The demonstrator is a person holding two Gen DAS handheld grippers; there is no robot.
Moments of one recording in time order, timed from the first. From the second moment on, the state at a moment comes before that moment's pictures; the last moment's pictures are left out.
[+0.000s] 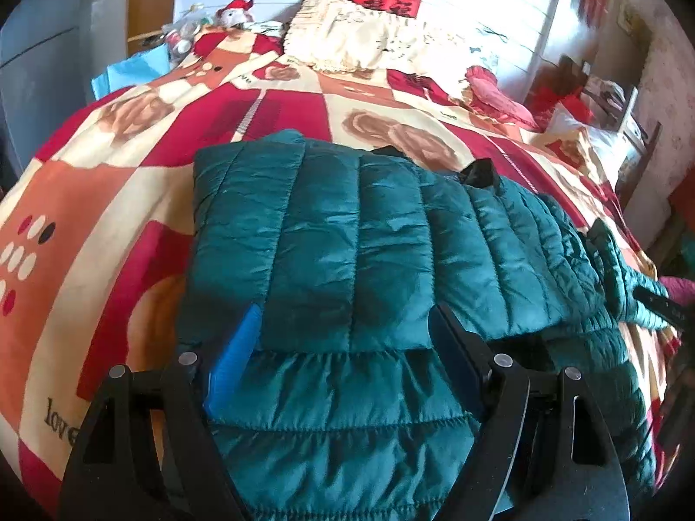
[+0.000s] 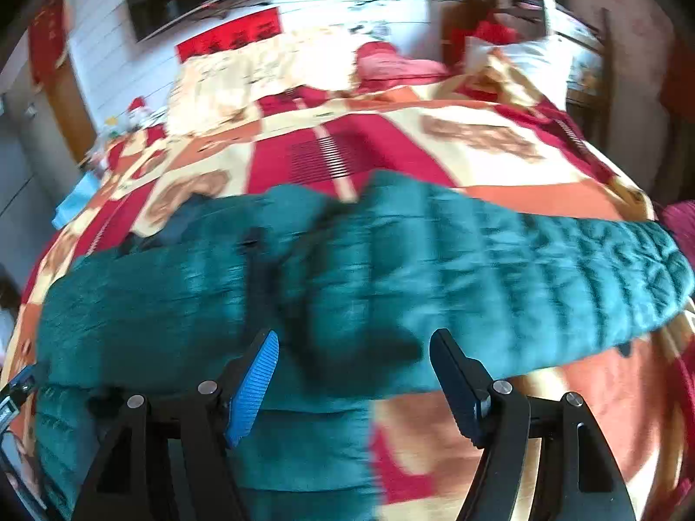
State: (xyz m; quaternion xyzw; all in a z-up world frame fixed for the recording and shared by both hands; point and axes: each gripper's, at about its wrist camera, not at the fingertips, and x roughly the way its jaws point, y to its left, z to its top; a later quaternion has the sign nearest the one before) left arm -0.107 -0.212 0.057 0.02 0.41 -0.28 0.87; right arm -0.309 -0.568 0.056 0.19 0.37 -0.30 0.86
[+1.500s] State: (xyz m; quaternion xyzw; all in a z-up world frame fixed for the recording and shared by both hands) left arm -0.102 -0.222 0.037 0.04 0.42 -0.26 0.87; right arm -0.524 -0.832 0.020 0.46 0.17 -0.45 0.74
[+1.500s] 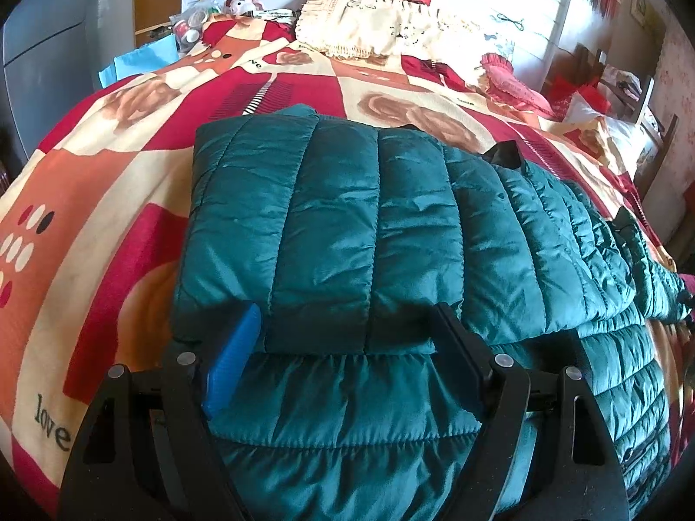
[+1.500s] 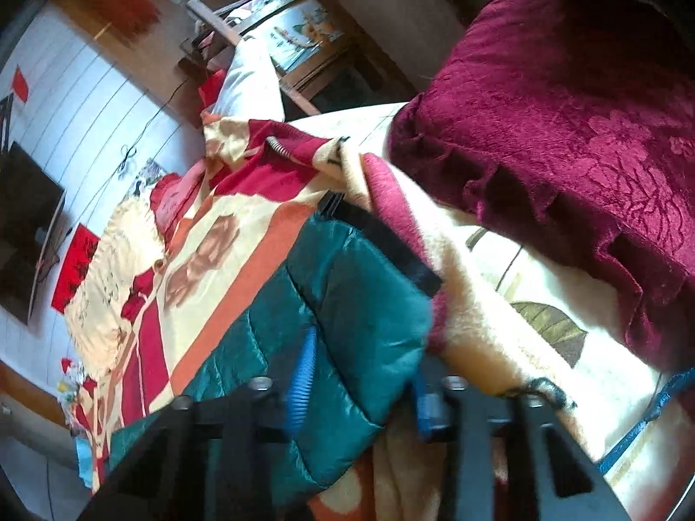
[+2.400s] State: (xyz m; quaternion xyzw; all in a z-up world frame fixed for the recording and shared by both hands) left arm -0.118 -0.207 0.073 0.05 0.37 -0.26 0.89; right arm -0.380 -0.670 0.110 0.32 0.25 -0.24 0.88
